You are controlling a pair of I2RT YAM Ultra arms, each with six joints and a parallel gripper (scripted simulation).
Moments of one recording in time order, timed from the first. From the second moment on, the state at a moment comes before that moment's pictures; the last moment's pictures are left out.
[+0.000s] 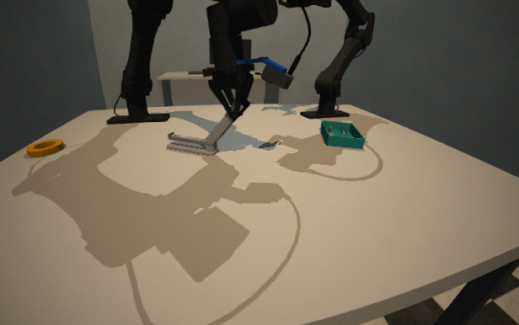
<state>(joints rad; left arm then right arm) -1.24 0.78 1.19 -0.84 -0.13 -0.11 0.68 2.14 1.91 -1.20 -0.05 -0.36</state>
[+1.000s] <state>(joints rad) -1.24 0.78 1.19 -0.84 -0.13 -0.11 0.63 1.87 1.50 -0.85 -0.15 -0.40</state>
